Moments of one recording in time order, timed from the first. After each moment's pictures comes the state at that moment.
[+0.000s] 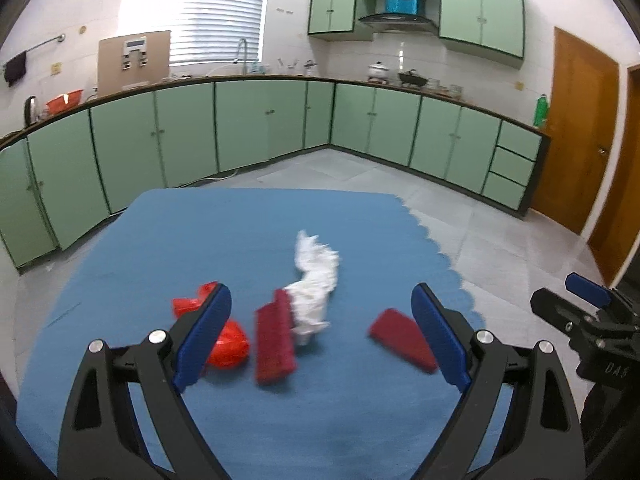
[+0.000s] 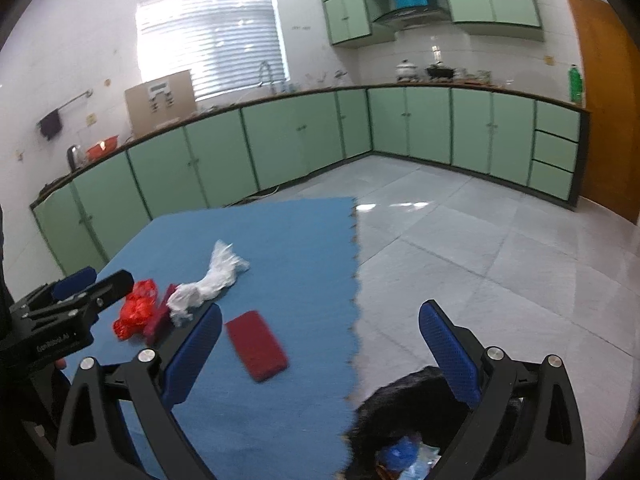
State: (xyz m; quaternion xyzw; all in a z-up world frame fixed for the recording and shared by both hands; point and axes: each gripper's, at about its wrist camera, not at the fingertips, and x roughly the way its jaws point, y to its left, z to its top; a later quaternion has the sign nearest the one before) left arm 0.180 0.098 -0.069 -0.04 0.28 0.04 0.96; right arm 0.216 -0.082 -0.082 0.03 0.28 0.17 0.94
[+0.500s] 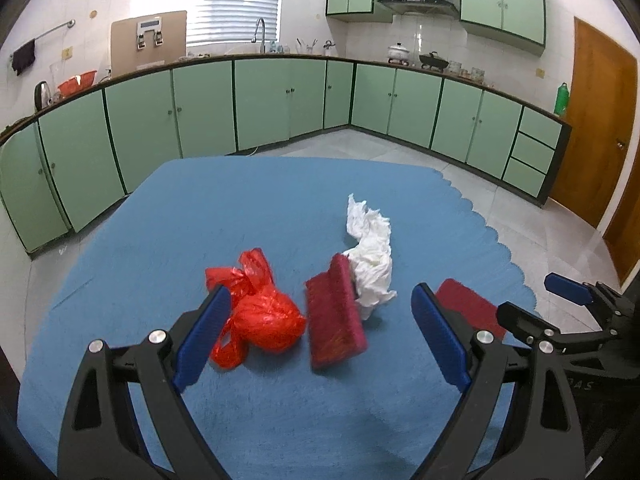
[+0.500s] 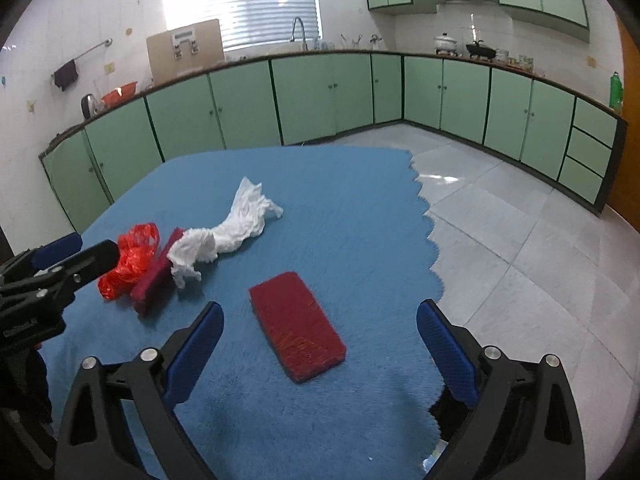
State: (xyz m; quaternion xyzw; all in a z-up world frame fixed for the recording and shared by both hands) left arm 0.189 0.136 -0.097 -0.05 0.31 0.06 0.95; right arm 0.242 -0.030 -0.130 -0.02 0.34 0.20 0.92
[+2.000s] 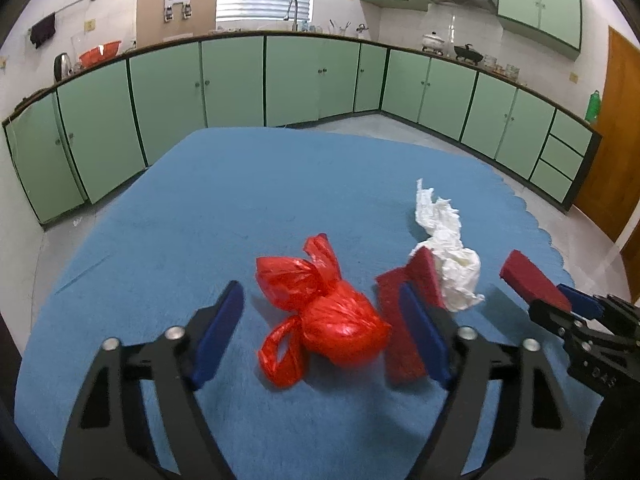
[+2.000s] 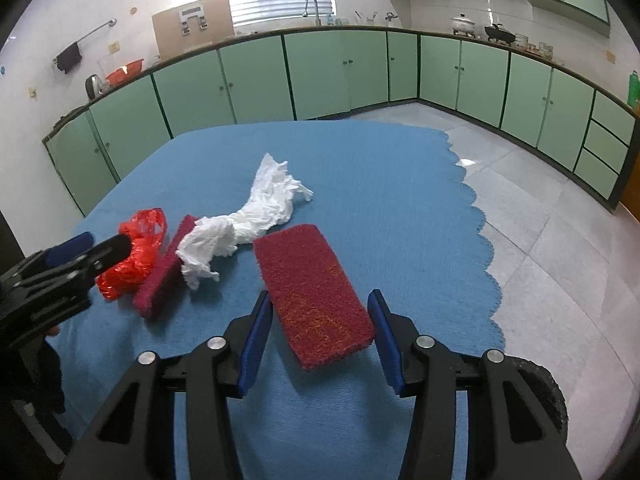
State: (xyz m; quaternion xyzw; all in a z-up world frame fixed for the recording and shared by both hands) left arm 0.216 0.189 -0.123 -0.08 0.35 0.11 0.93; right arm 0.261 0.003 -0.134 -0.03 0.38 0.22 0.90
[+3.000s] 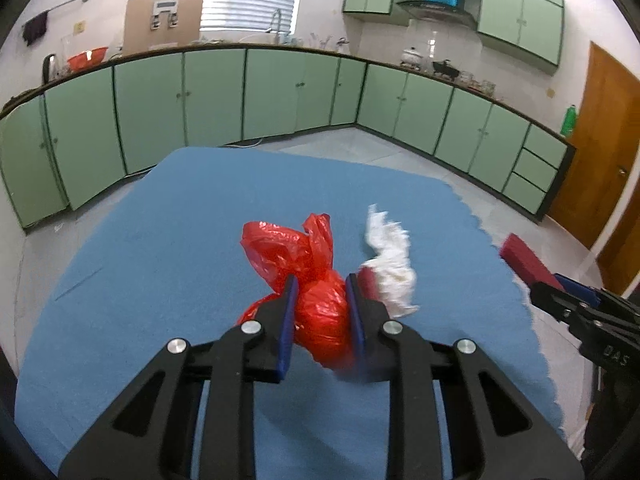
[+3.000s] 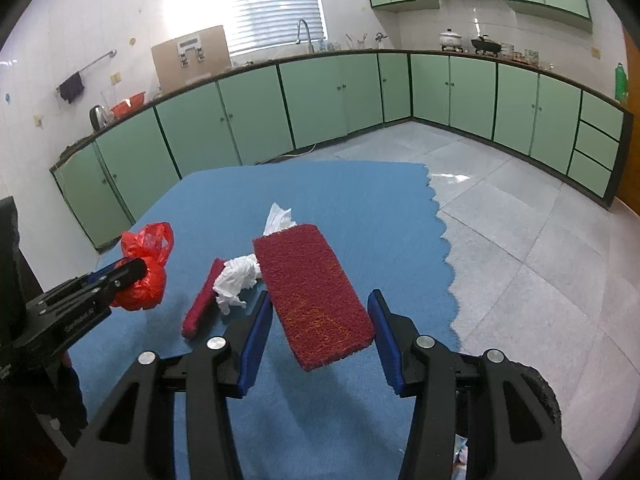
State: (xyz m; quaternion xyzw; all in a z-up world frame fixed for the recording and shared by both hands) left arm 0.188 0.162 -0.083 -0.09 0.32 0.06 0.94; right arm 0.232 -0.033 -0.079 0.01 0.34 0.22 0.92
